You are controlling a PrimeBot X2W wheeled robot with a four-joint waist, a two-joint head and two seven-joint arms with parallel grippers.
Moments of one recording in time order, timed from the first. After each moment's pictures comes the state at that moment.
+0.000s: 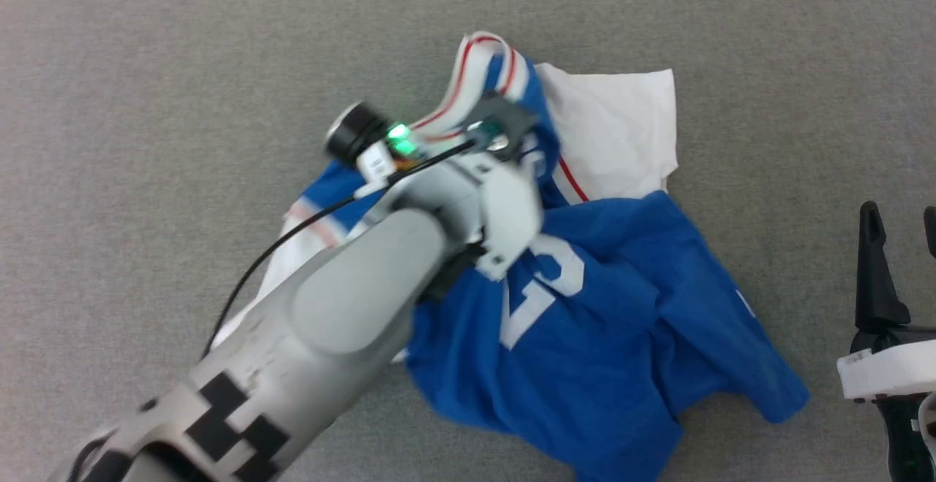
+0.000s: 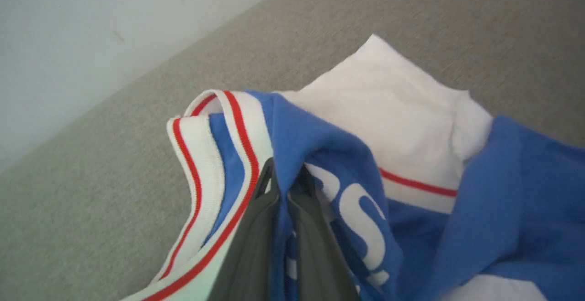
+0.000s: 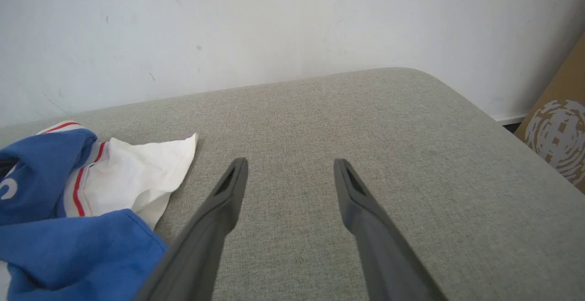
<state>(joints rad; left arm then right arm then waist) -0.88 0.22 -0.91 0.42 -0.43 0.13 0.27 -0.02 -0.05 -0.26 -0.18 0.24 0.13 0.00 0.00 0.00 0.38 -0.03</state>
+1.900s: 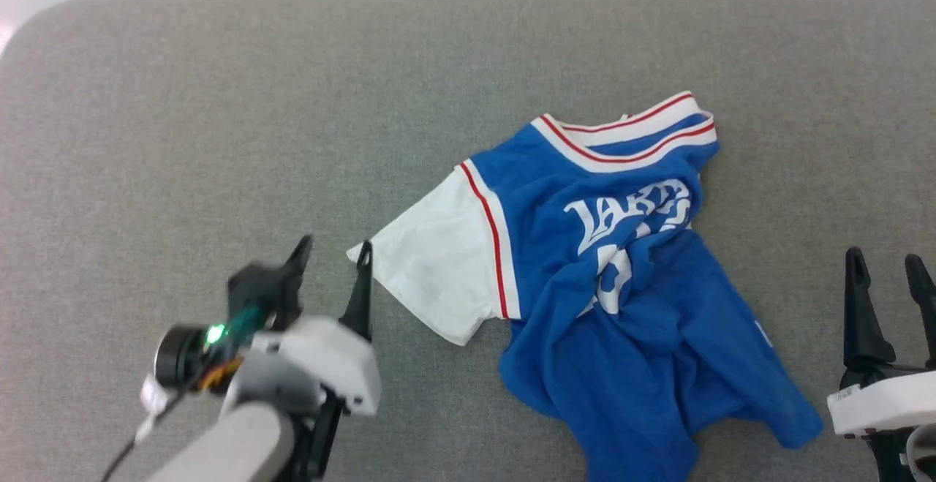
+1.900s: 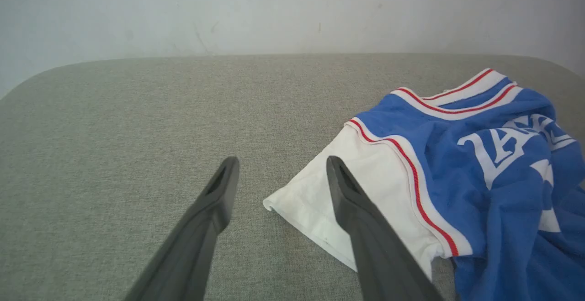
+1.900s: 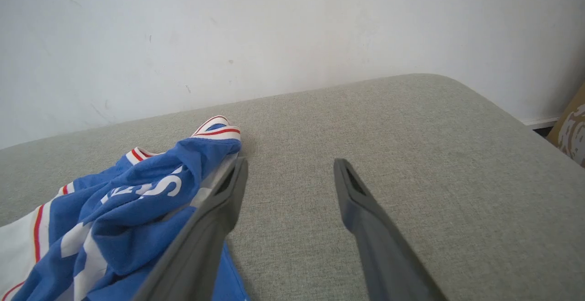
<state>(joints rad) -0.29 0.55 -0.70 -0.16 -0.63 0.58 0.02 0.05 -0.05 -0.25 -0.13 0.26 0.13 -0.02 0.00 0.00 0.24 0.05</state>
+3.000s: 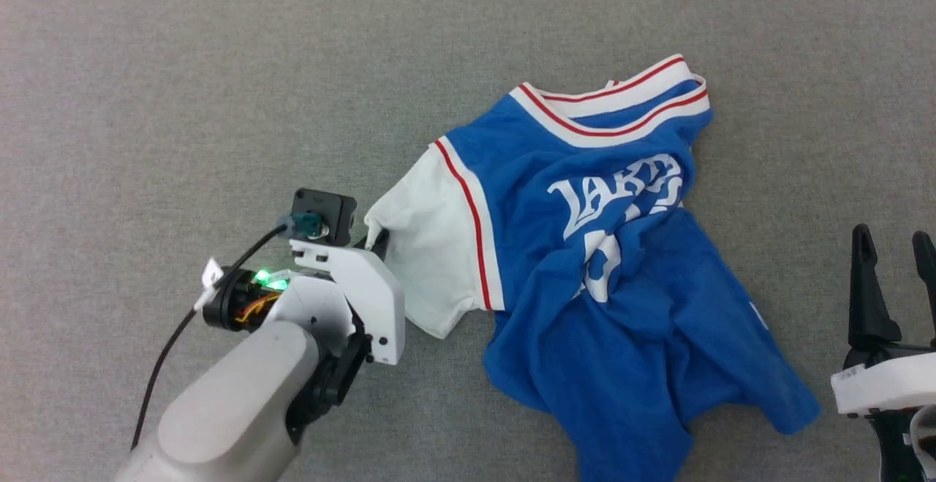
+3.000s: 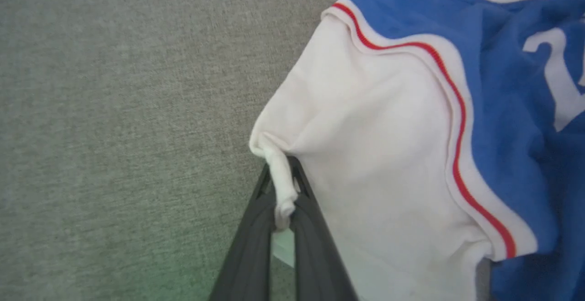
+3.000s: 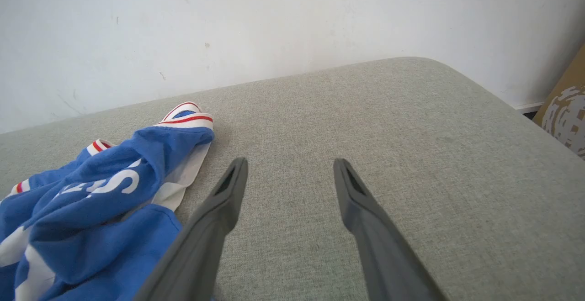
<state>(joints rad) -0.56 0.46 -0.80 0.14 -0.74 0.38 0.31 0.00 -0.05 -0.26 -0.12 0.26 0.13 -0.02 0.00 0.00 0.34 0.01</state>
